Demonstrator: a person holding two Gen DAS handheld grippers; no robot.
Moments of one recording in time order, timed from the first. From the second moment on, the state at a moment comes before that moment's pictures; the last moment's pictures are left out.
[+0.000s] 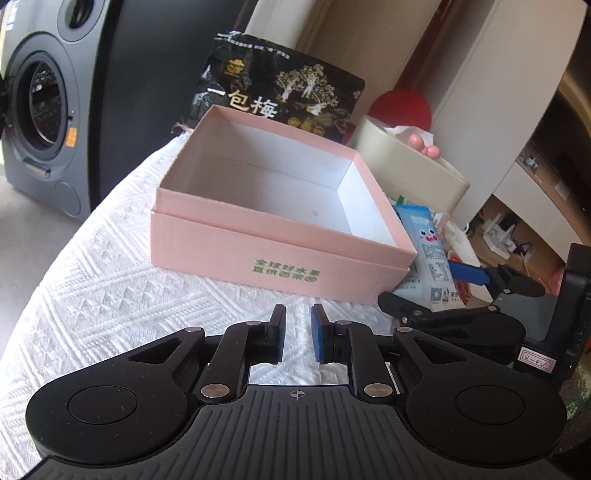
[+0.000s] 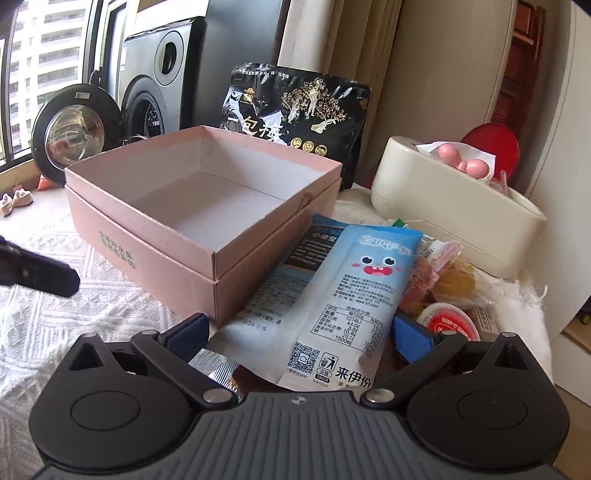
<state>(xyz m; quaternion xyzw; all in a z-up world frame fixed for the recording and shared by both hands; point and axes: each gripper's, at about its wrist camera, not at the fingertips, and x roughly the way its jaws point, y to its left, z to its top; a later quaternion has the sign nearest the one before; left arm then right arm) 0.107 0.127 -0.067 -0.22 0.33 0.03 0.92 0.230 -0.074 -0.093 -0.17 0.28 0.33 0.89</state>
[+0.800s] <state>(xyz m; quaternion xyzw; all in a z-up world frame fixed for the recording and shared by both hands) 0.115 0.080 -0.065 -0.18 0.36 -0.06 0.91 0.113 -0.146 -0.072 -0.11 0.29 0.48 0.82</state>
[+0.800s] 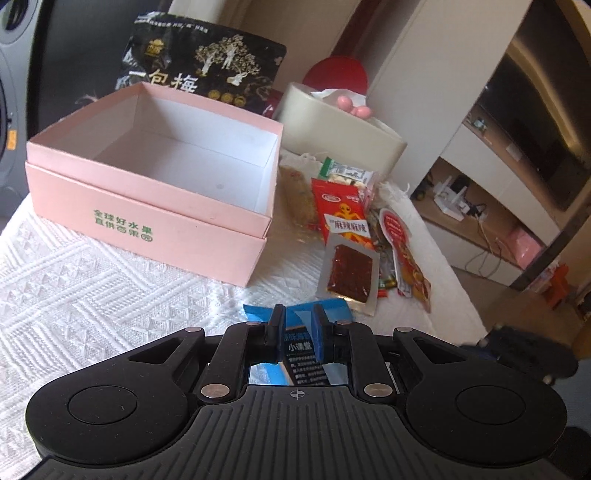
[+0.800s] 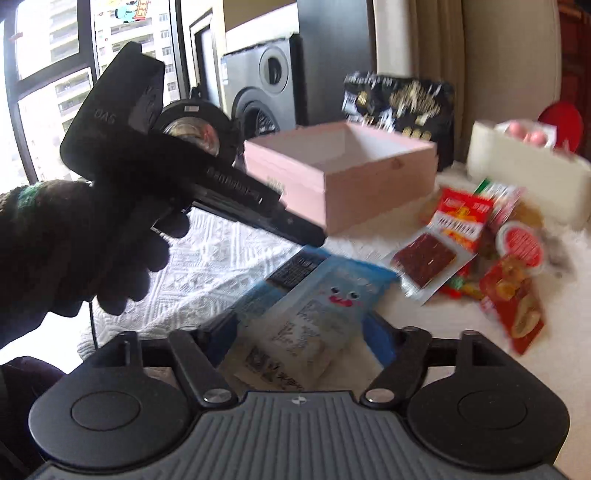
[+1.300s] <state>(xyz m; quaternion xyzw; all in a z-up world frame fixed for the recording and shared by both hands) 0.178 0.108 -0.054 -0.18 0.33 0.02 0.93 0.156 -0.199 -0.096 0.00 0.35 0.29 0.89</state>
